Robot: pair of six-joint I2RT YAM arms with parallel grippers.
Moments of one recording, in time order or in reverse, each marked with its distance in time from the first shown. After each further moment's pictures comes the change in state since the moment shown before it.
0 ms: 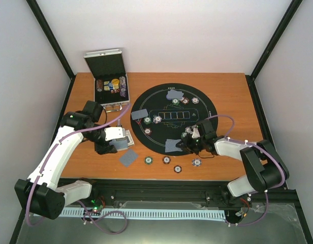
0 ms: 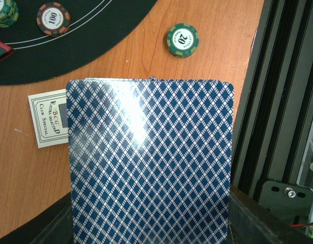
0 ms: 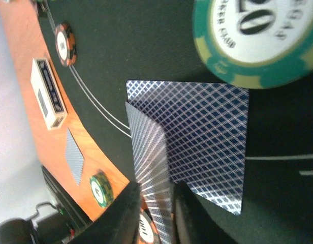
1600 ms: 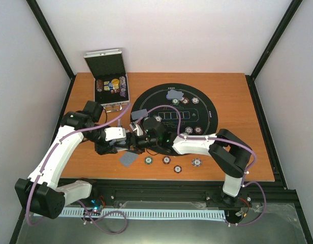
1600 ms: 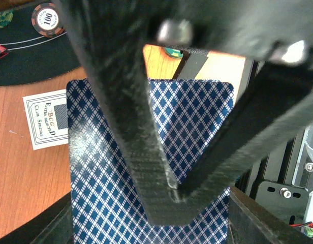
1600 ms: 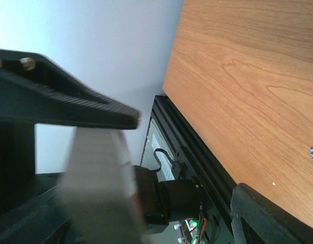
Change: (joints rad) left arm 0.000 0.007 0.000 -0.006 0.011 0.000; right arm 0.602 0.320 0.518 0.371 0.012 0.301
